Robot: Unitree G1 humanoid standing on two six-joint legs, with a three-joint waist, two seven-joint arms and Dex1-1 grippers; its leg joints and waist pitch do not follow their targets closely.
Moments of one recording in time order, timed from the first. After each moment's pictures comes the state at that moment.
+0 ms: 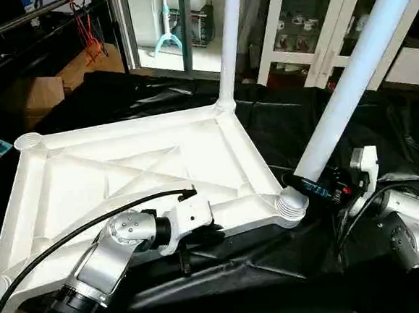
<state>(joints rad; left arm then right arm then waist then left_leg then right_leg) -0.31 0.44 -0.42 0.09 0.02 0.22 -1.01 -0.30 -0.43 -0.04 0.56 0.46 -0.20 1.19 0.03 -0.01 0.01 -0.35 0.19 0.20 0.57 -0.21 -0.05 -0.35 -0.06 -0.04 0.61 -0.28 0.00</state>
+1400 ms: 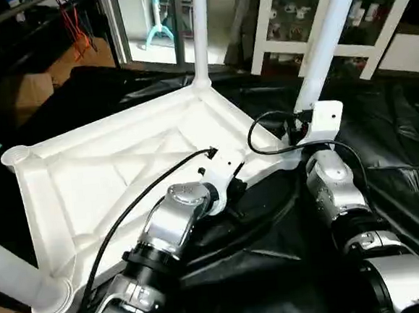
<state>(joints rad) -0.55 0.02 -0.27 0.35 0.04 0.61 -0.50 -0.71 -0.13 -0.12 0.99 0.17 -0.30 0.09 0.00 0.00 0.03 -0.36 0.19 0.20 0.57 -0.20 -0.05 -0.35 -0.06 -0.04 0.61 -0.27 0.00</state>
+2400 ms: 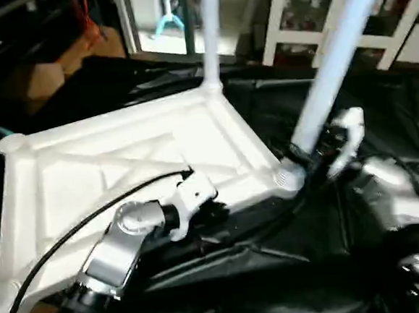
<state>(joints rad) -0.32 0.33 -0.34 0.01 -0.02 0.44 -0.87 -0.51 -0.38 -0.10 0.67 0.43 -0.07 1.06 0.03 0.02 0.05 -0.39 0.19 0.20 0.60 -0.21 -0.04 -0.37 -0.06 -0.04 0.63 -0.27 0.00</state>
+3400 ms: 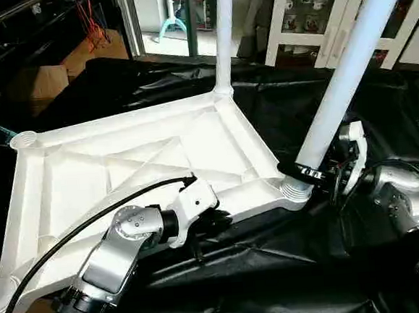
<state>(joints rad) -0.30 0.36 -0.36 -0.02 -0.03 0.41 -0.92 -0.53 -0.45 -0.07 0.73 0.40 0.07 1.25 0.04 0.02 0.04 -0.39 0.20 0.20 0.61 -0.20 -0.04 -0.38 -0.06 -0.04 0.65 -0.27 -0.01</state>
